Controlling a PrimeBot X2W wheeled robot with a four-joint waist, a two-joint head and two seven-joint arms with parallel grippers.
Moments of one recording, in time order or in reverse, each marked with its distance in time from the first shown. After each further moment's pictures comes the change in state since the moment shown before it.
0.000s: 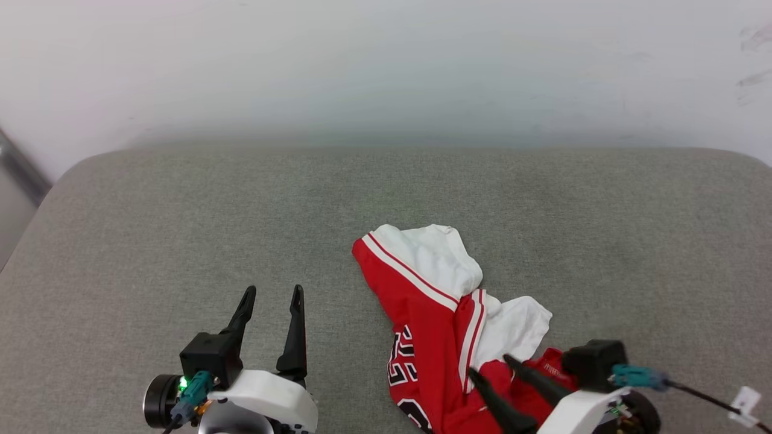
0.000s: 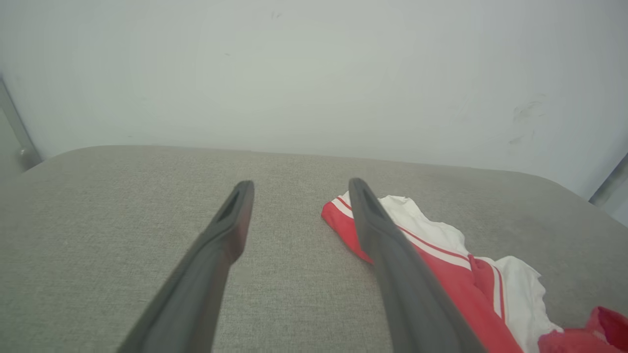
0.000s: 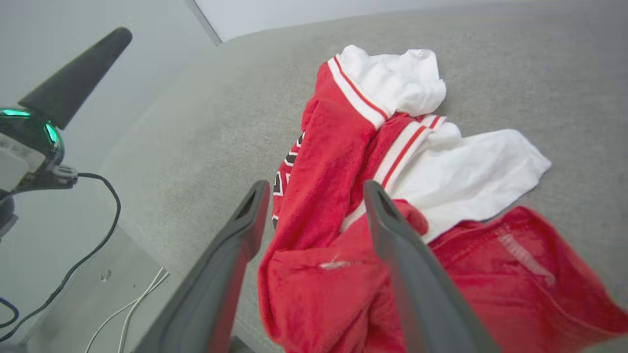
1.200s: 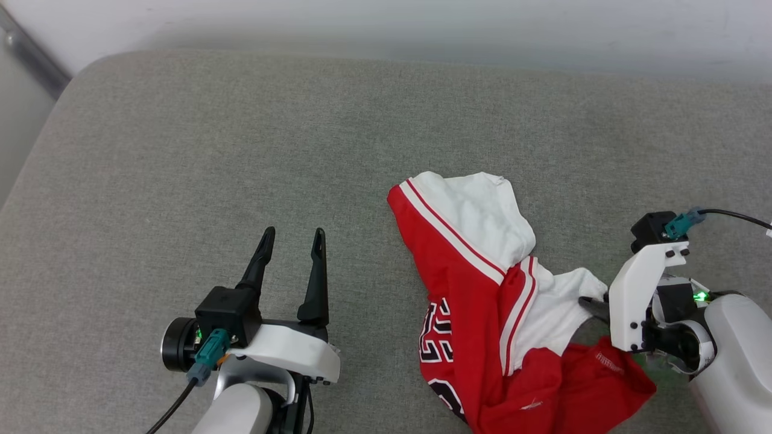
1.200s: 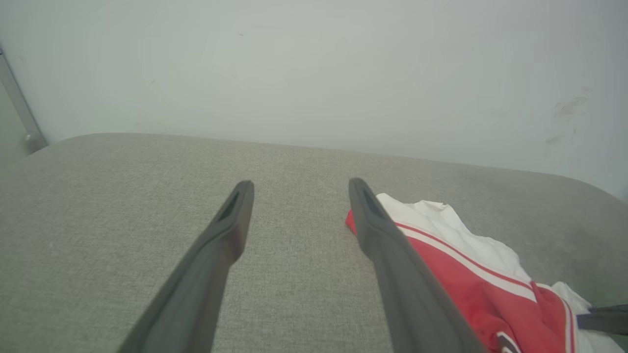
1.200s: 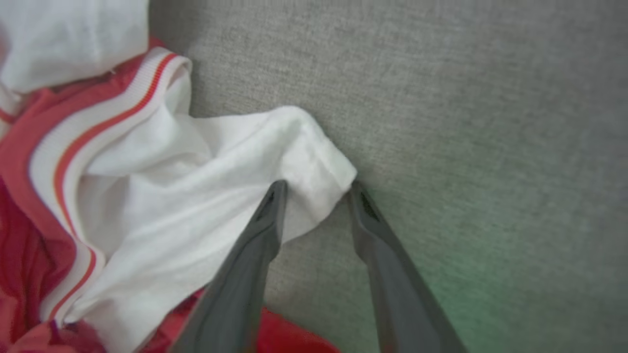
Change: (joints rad) left arm -0.140 -0.039 -0.030 0.010 0.022 -0.003 -0.039; right arm -0.536 -0.186 -0.072 0.598 0.142 0.000 0.387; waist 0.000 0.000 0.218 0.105
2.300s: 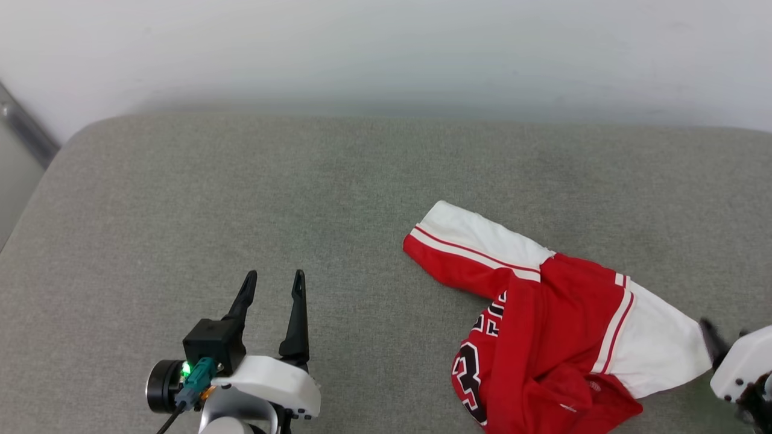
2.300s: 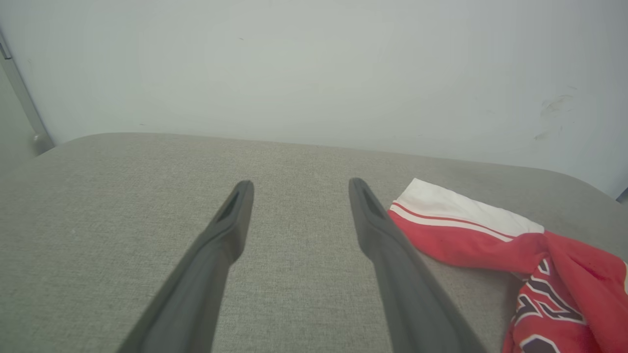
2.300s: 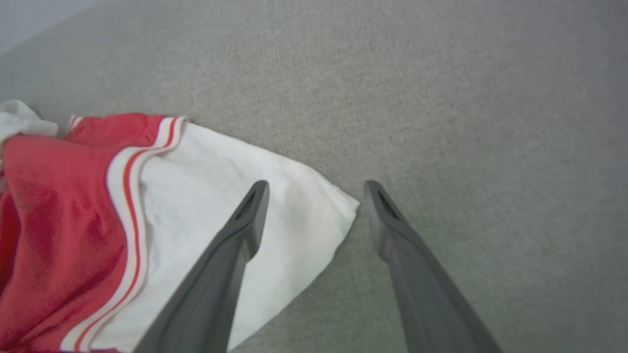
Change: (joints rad) left arm 0.084 0.037 0.009 0.024 -0.036 0.024 0.011; right arm 0.227 0.051 -0.535 0.048 -0.217 0.000 -0.384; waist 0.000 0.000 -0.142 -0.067
